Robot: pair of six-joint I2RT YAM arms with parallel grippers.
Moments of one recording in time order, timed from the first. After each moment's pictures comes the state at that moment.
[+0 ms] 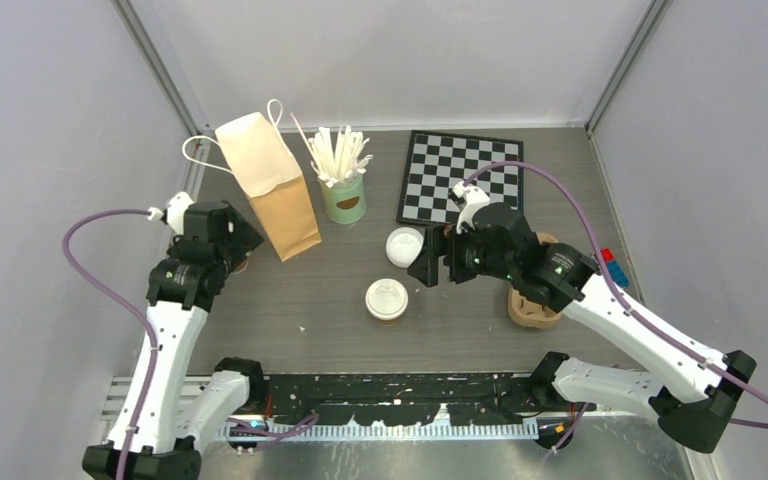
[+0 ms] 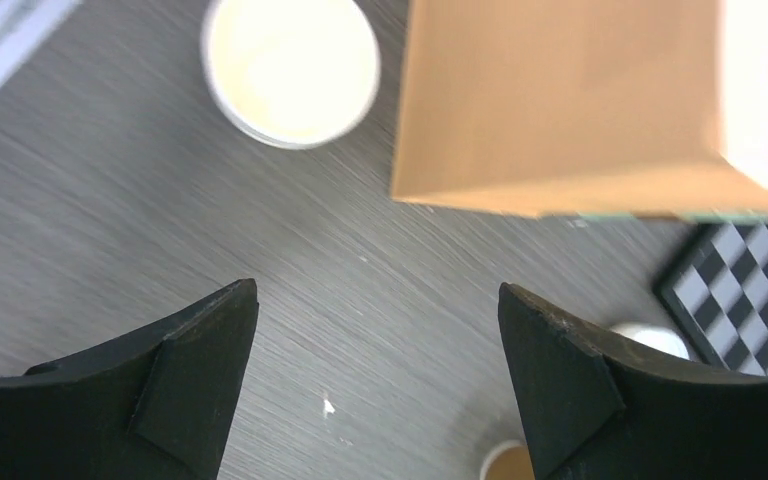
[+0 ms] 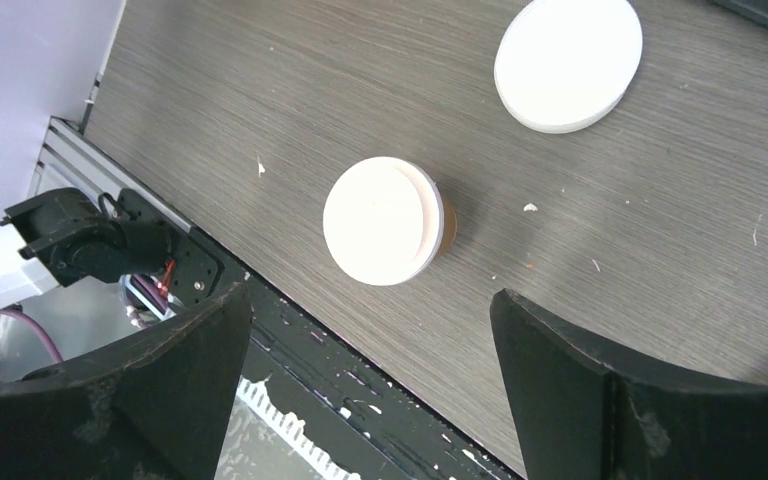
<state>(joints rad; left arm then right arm) -0.19 0.85 1.03 -0.91 -0.38 -0.78 0.82 1.04 1.08 -0.65 -0.04 0.54</state>
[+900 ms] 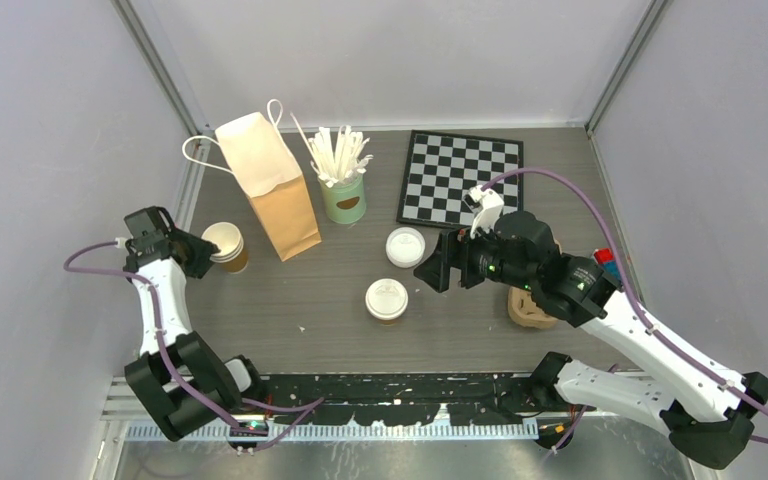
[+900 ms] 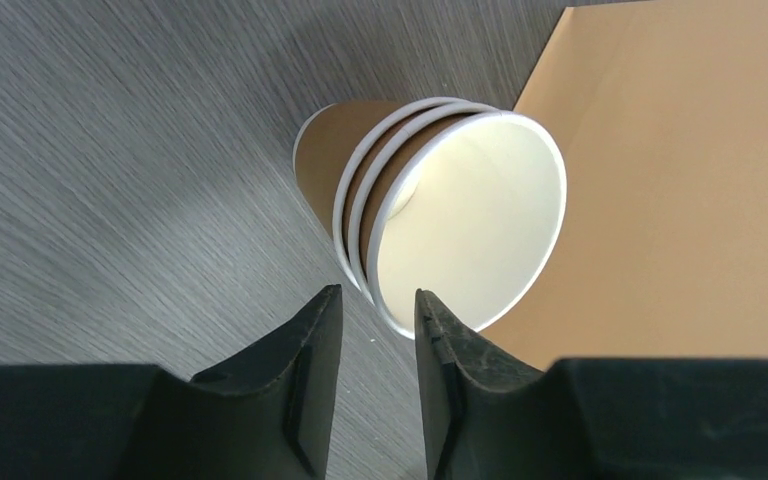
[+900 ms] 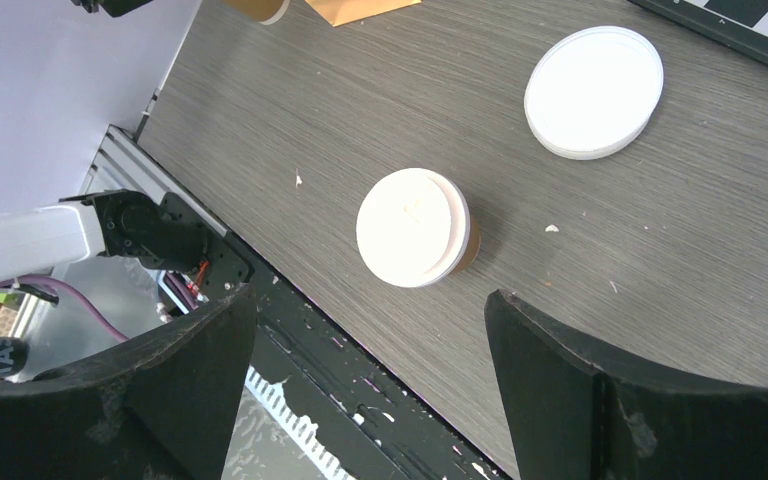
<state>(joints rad) 0.53 1.15 0.87 -0.62 0.17 -0.70 0.82 0.90 1.03 -0.60 -0.07 0.53</state>
